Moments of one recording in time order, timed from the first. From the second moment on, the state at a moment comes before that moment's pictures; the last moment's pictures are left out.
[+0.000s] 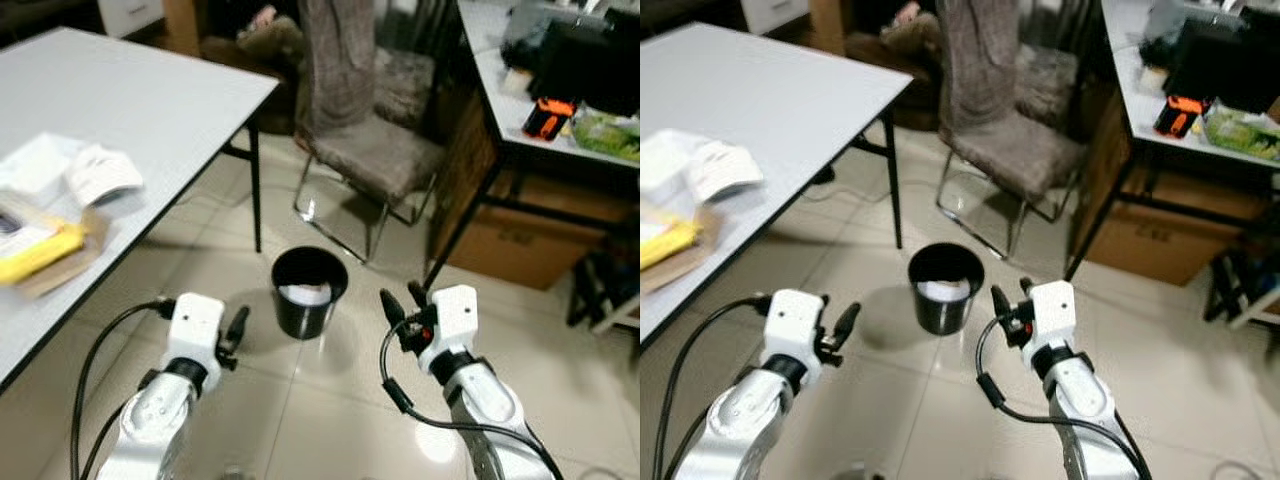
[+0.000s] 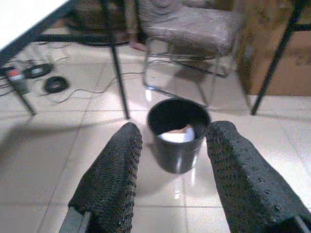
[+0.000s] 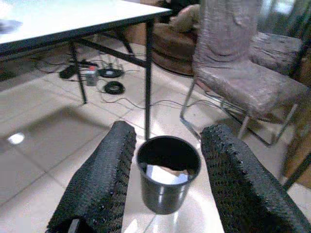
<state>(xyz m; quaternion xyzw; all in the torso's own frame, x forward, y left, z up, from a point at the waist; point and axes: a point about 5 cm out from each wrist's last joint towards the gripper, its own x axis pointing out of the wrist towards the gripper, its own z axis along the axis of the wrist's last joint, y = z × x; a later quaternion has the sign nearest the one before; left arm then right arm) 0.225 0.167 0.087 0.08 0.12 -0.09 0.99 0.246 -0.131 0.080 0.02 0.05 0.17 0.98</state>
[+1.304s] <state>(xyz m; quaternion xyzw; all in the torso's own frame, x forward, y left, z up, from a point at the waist) 0.242 0.171 0.150 0.10 0.01 -0.03 0.99 0.265 -0.118 0.125 -0.01 -0.03 0.21 0.98</state>
